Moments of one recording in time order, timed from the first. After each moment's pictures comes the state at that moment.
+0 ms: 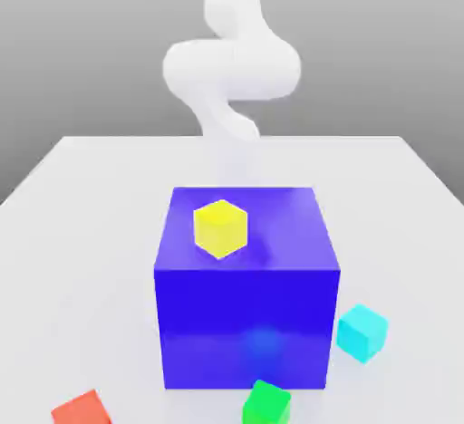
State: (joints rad) arm 0.02 -0.80 -0.05 -2.29 0.01 2.30 0.74
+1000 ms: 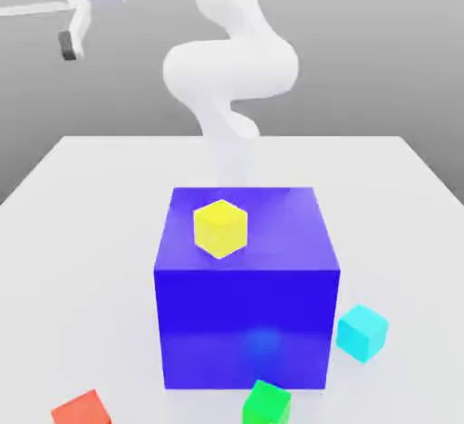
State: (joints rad) arm 0.28 -0.30 -0.65 -2.23 0.26 2.38 0.03
